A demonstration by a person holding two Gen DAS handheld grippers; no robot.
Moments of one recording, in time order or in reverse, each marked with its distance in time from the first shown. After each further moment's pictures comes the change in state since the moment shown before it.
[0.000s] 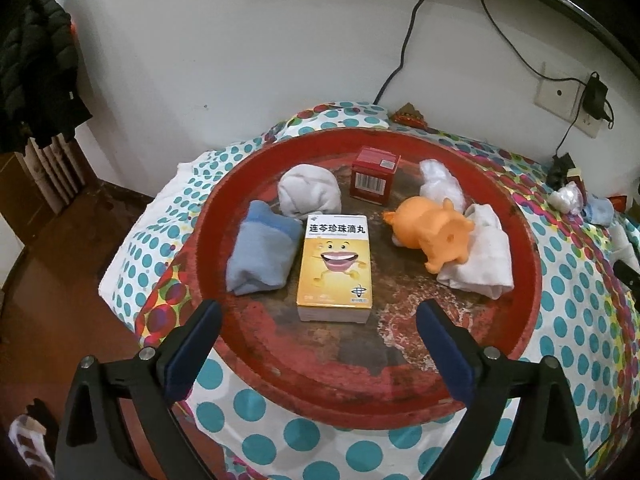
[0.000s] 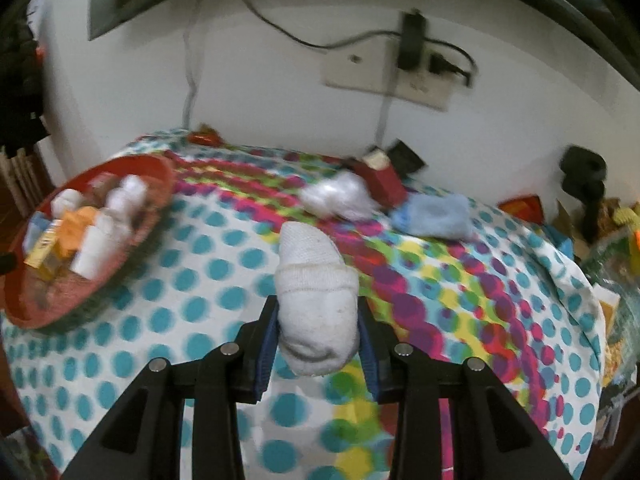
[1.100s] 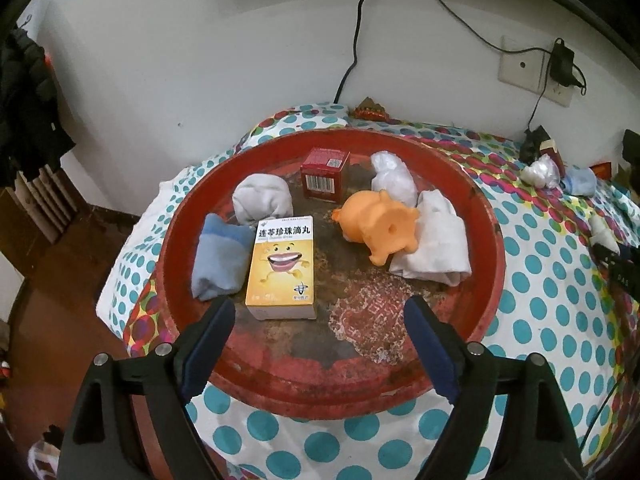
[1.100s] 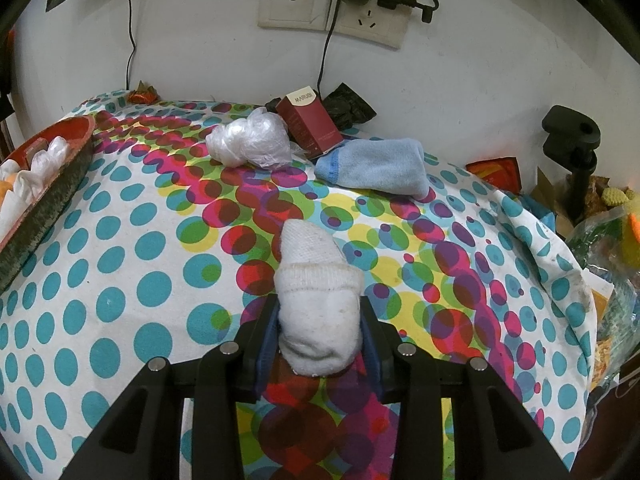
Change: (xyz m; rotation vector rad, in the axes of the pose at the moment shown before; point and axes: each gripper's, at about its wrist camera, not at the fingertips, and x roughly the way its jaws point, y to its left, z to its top) left arm -0.013 -0.044 -0.001 0.115 -0.005 -0.015; right arm 0.053 -0.065 -0.019 -0.002 0.113 -0.129
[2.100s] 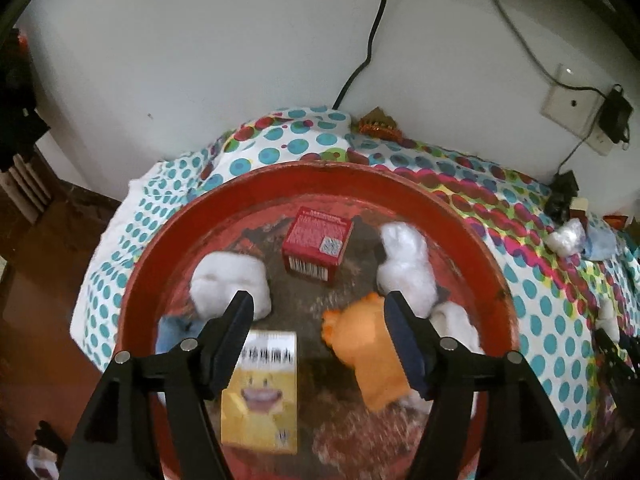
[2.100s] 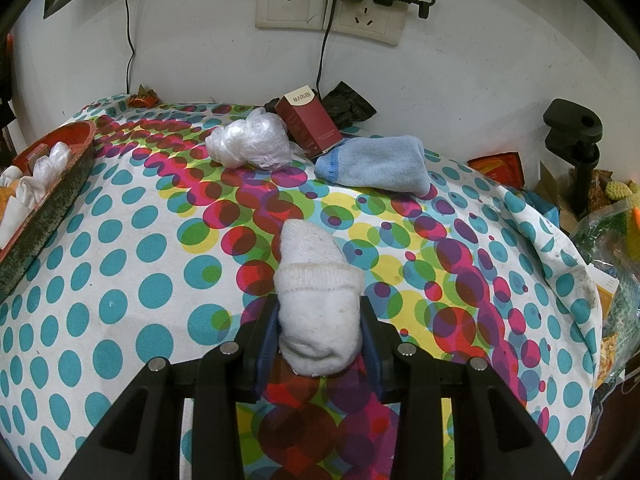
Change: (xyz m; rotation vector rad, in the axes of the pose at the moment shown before) left arm 0.071 0.003 0.095 -0.066 0.111 -0.060; right arm 0.001 -0.001 0.000 0.017 0.001 0.022
